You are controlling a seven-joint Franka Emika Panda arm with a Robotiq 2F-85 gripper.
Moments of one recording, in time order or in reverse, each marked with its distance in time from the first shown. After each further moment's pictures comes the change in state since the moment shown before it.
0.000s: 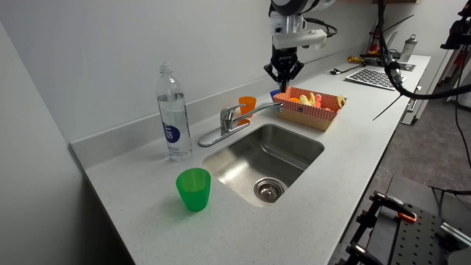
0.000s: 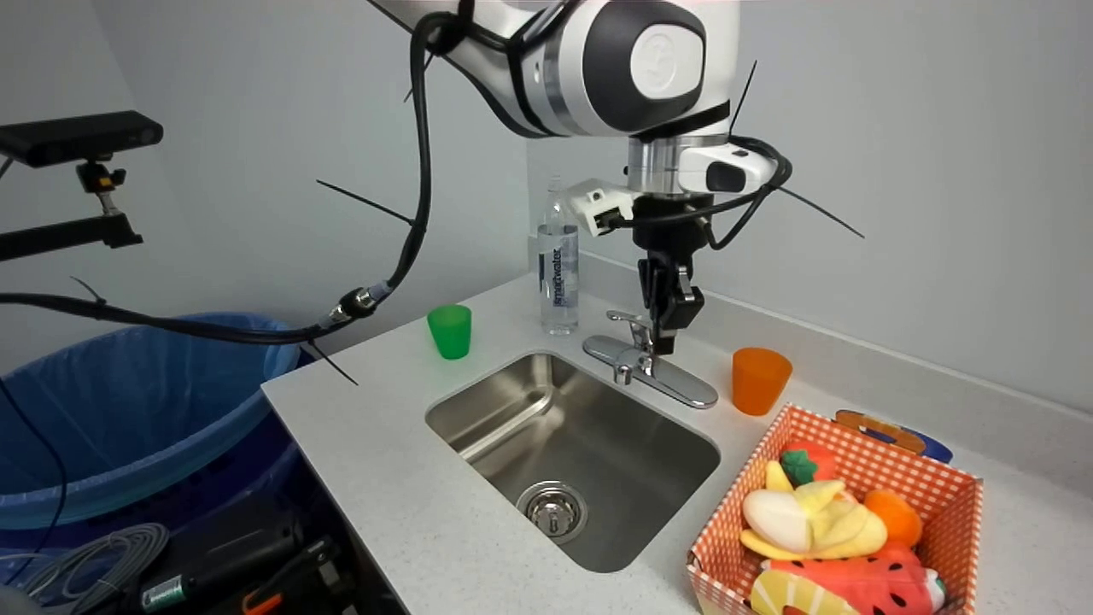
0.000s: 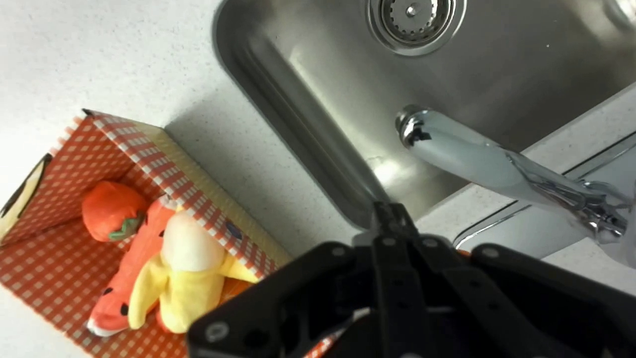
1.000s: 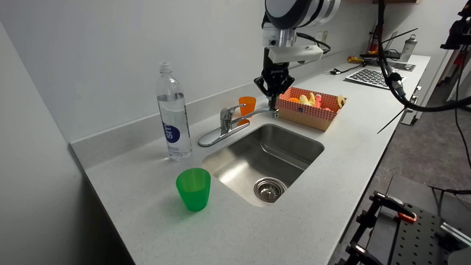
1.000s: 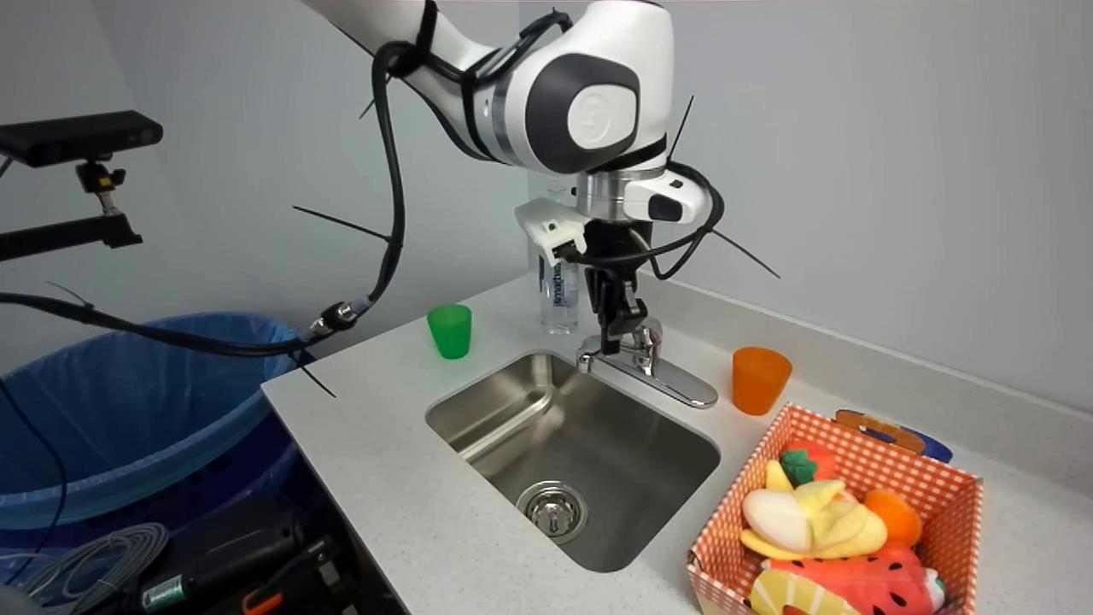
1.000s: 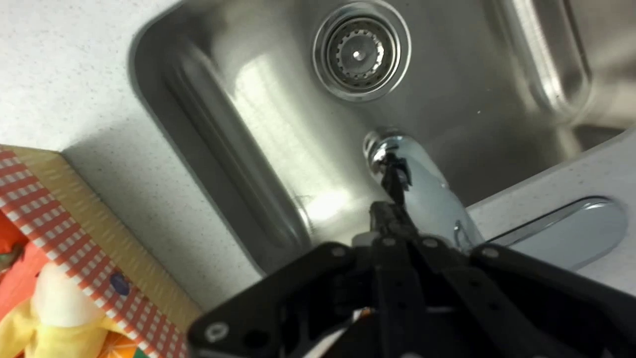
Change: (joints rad) arm 0.016 -0.041 0.077 -0.134 0.087 0.125 -0.116
